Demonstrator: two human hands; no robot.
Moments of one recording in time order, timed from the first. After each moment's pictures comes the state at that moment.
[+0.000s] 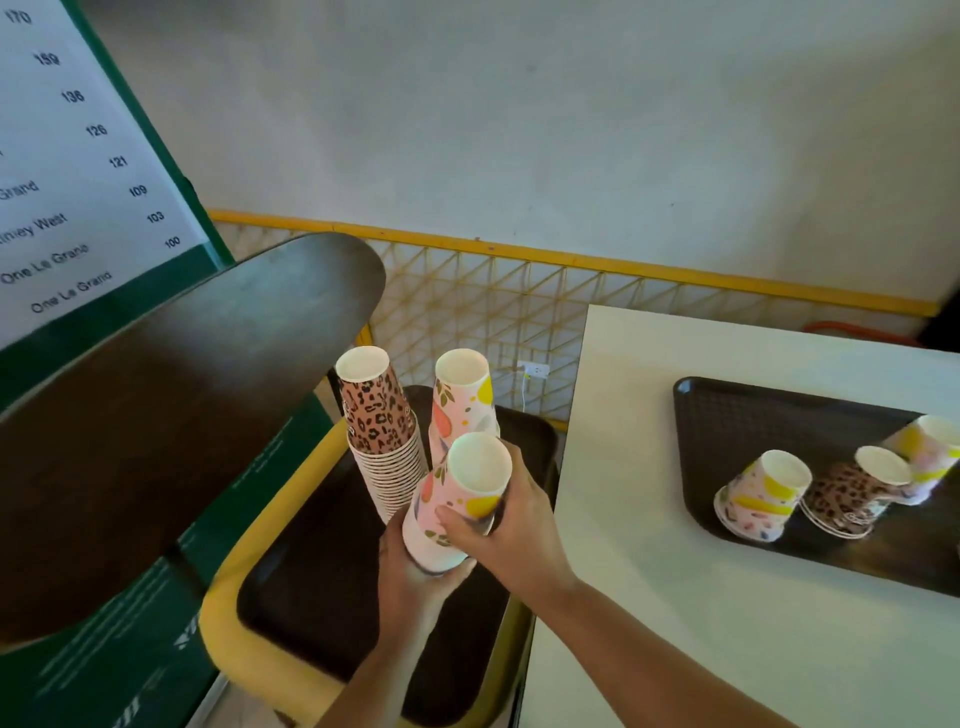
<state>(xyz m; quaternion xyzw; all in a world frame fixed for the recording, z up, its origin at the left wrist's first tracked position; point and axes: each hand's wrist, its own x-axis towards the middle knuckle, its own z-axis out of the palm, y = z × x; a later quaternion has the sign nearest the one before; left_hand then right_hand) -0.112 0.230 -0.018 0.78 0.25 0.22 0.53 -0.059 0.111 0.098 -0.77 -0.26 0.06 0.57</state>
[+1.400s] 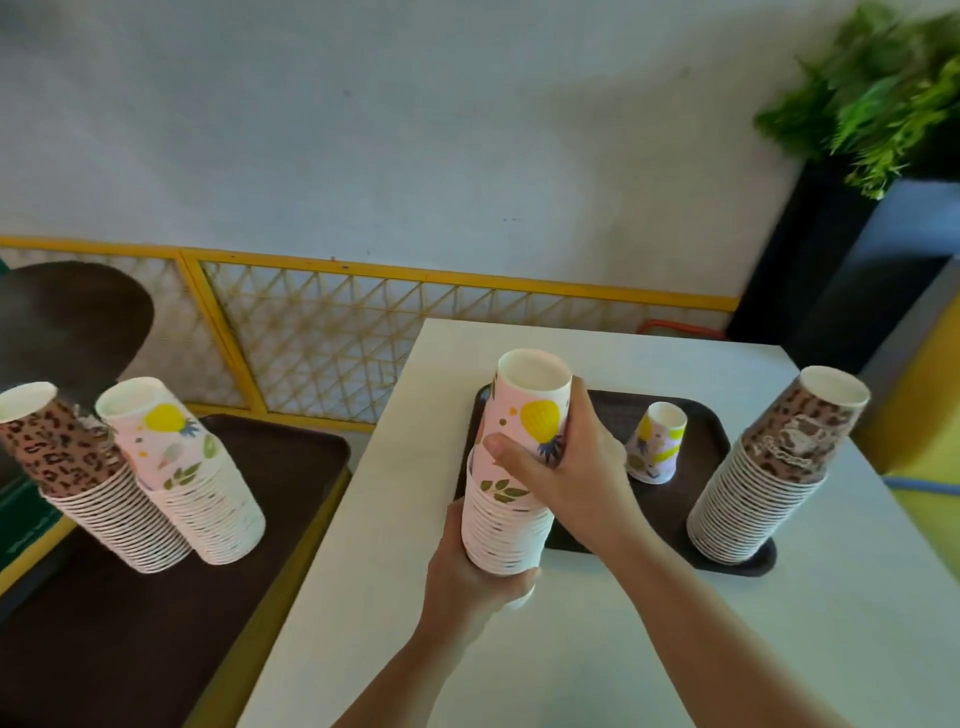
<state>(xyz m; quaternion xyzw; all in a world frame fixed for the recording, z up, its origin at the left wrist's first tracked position) -0.013 -0.079 0.041 0.76 0.14 0.08 0.63 0.038 -0.192 0.175 -0.79 -0.21 -0.03 0.57</state>
